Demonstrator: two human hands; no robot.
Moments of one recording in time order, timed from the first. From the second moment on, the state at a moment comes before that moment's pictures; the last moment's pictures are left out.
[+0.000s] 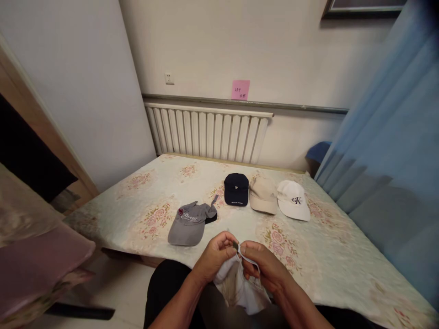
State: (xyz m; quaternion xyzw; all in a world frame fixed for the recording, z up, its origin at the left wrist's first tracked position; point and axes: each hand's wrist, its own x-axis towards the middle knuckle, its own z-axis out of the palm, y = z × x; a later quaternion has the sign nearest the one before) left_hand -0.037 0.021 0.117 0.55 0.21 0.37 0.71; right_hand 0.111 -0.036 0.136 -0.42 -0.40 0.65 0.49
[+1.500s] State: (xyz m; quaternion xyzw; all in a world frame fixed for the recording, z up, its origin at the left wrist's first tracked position) left_hand -0.032 0.008 0.118 0.54 0.22 0.40 0.71; right_hand 0.105 -0.039 0.131 -0.41 -0.32 0.68 0.52
